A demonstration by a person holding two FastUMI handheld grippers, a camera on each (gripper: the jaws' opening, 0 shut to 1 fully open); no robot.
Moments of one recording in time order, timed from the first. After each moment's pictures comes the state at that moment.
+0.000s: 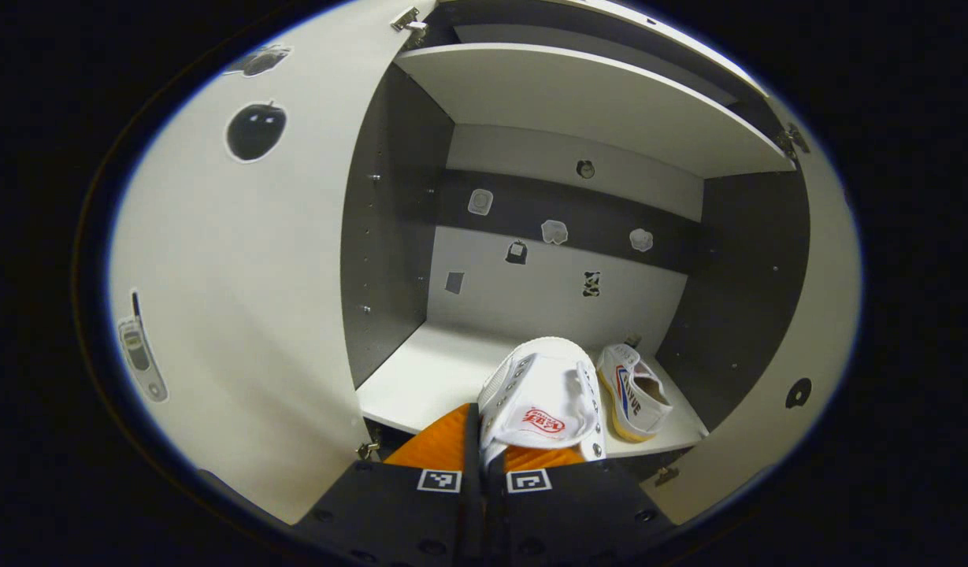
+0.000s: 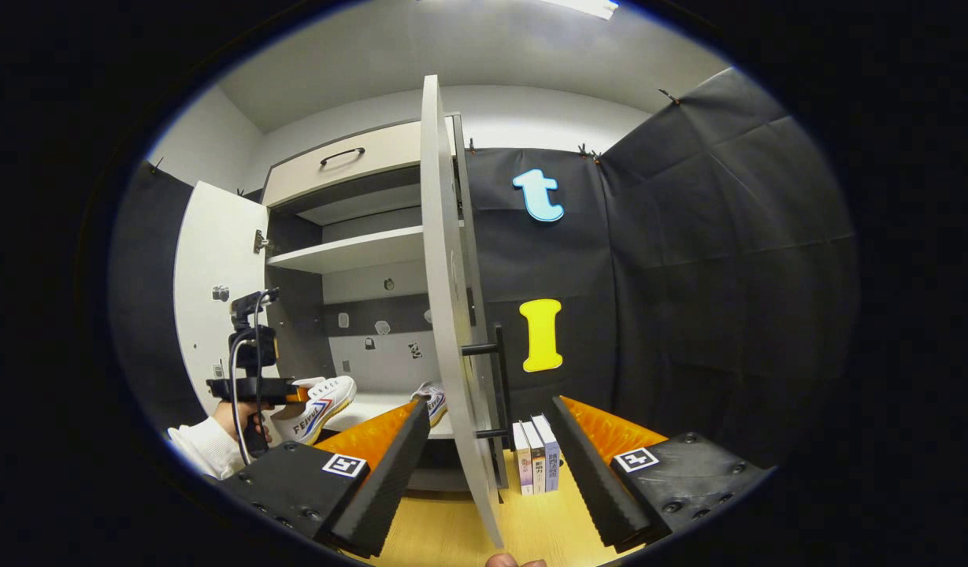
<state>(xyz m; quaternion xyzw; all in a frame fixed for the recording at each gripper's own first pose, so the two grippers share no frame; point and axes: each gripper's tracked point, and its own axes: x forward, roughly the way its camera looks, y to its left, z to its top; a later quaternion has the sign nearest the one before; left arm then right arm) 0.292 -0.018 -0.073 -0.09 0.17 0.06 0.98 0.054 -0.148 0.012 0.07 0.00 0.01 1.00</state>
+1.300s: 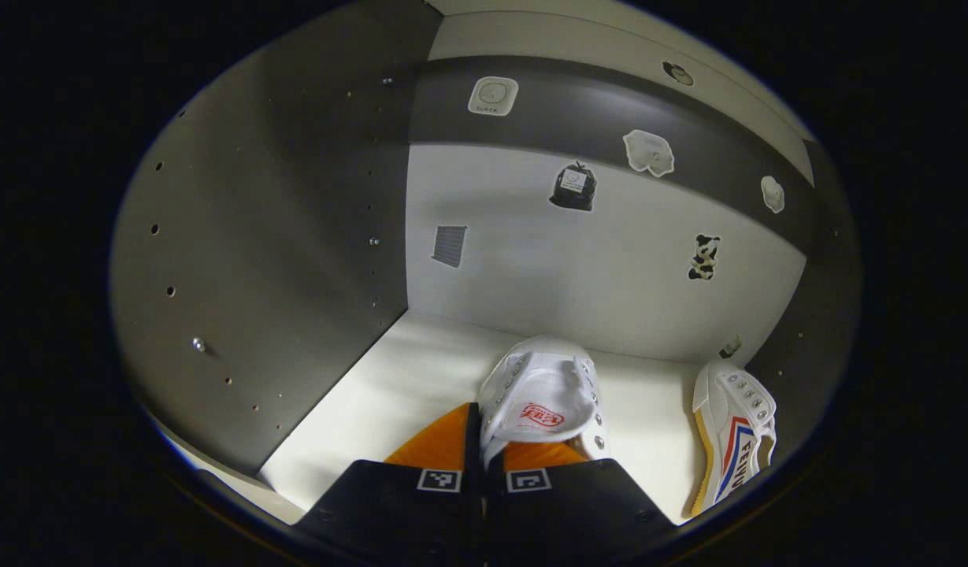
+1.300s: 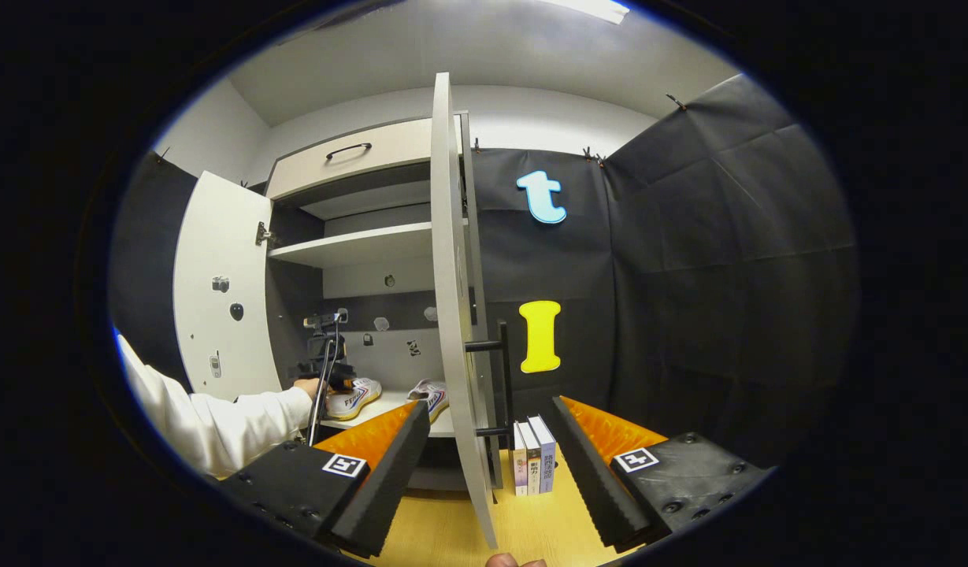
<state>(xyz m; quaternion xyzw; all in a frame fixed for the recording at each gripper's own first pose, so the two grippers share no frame) 0.471 0.011 -0.161 -0.08 0.27 0.09 0.95 0.050 -0.140 0.006 0.06 0.00 0.00 1.00</state>
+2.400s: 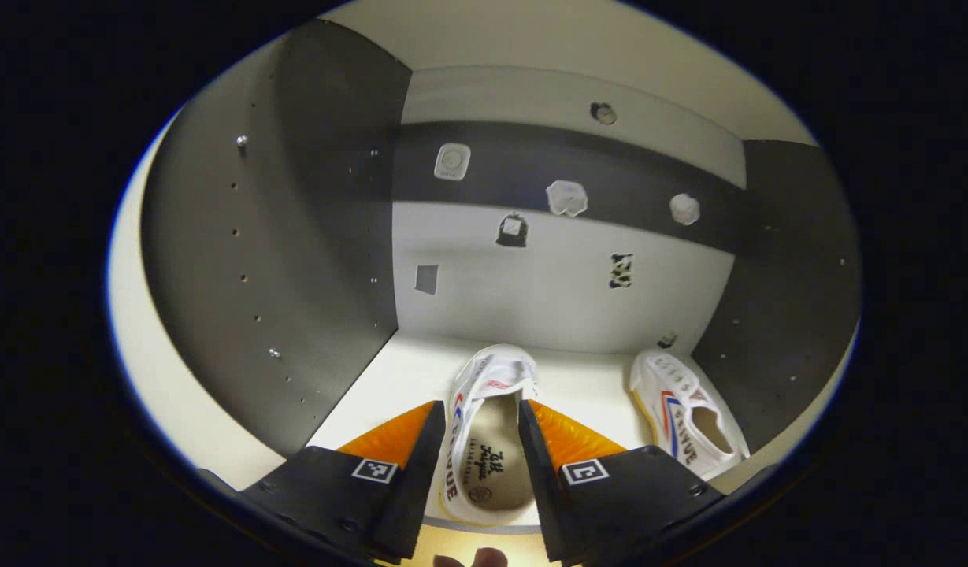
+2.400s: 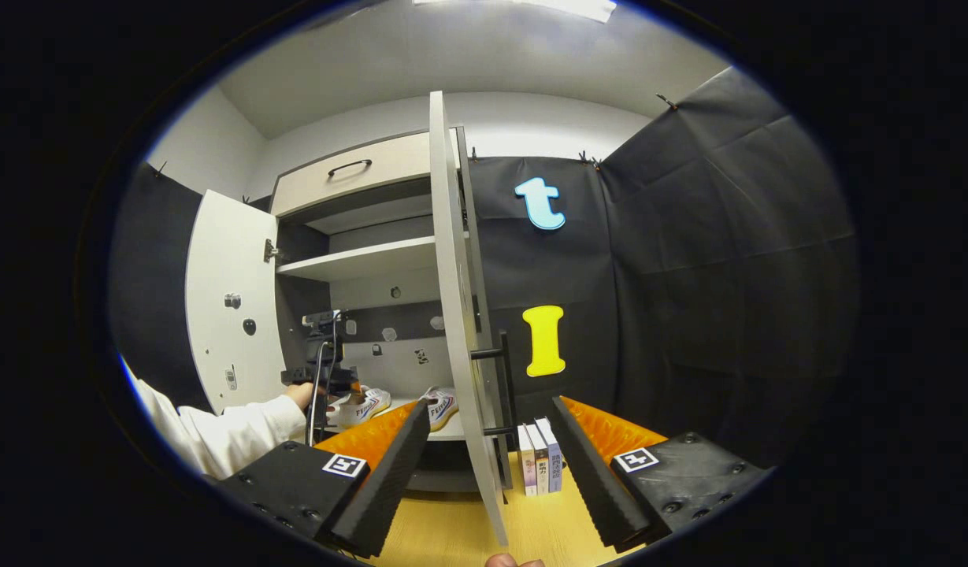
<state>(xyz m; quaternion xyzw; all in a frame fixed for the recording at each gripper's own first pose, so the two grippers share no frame) 0.392 -0.021 -0.091 -0.05 0.20 0.02 0.98 0.029 -0.138 0.025 0.08 -0.02 0.01 1.00</state>
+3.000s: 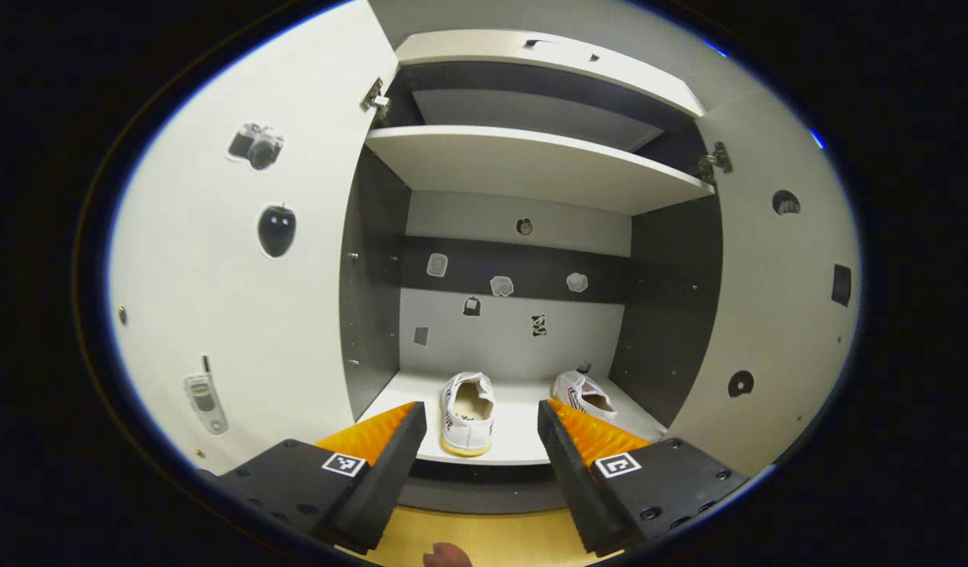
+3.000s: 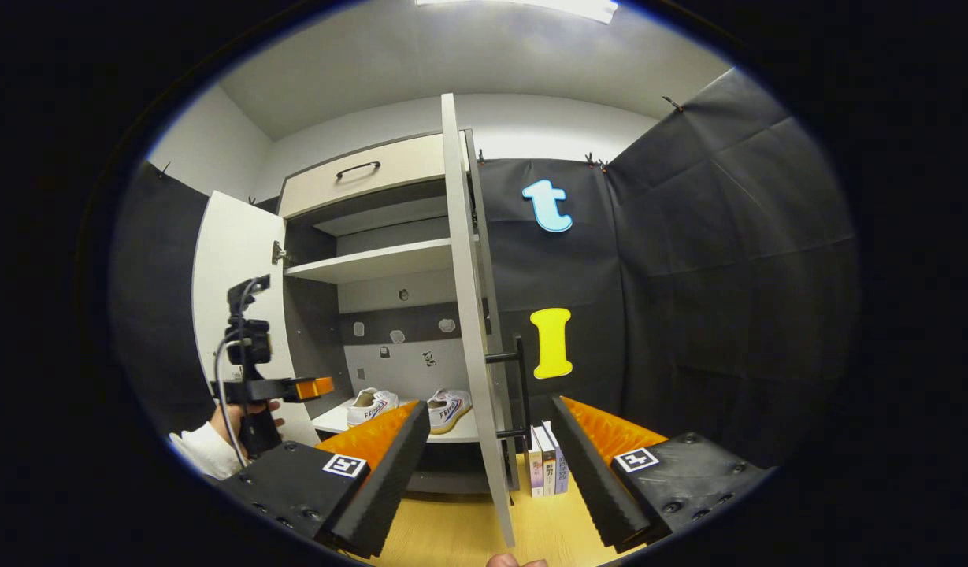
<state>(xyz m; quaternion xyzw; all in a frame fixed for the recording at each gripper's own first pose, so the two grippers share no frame) 0.204 -0.028 -0.018 -0.02 0.06 -0.02 1.00 0.026 -0.135 0.025 0.07 -0.01 0.02 1.00</state>
